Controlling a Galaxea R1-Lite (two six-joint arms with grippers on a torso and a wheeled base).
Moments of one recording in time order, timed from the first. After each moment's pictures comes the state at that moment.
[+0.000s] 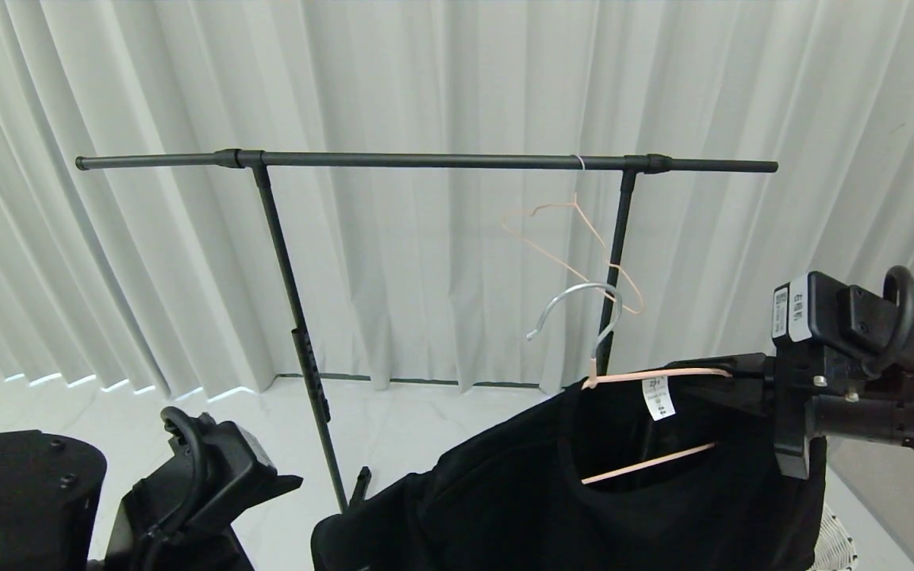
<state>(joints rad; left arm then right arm) -0.64 1.21 -0.34 -0.29 -0.07 0.16 0.55 1.35 -0.77 -0.20 0.42 -0.63</state>
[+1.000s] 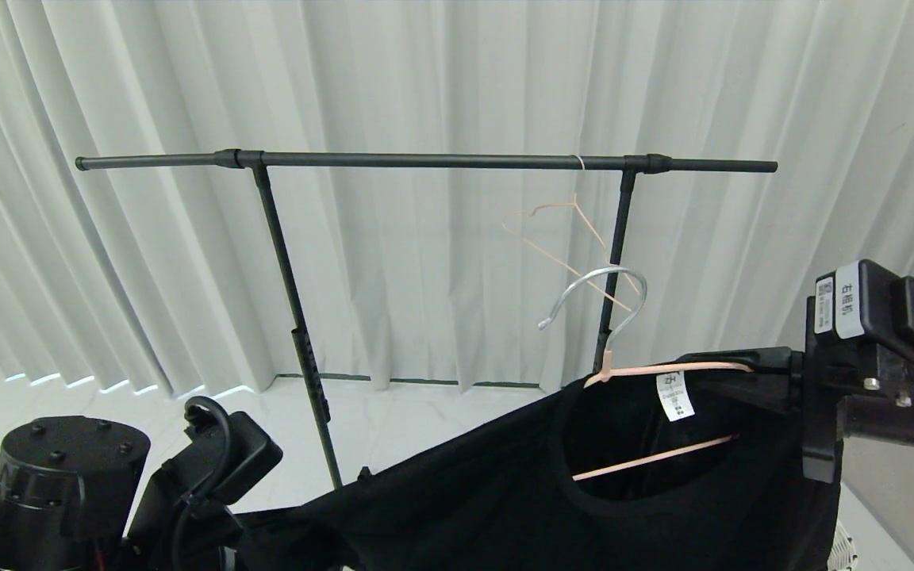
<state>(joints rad) -0.49 1.30 -0.33 -0.29 -0.07 0.18 0.57 1.30 -0.77 -0.20 0.40 -0.63</state>
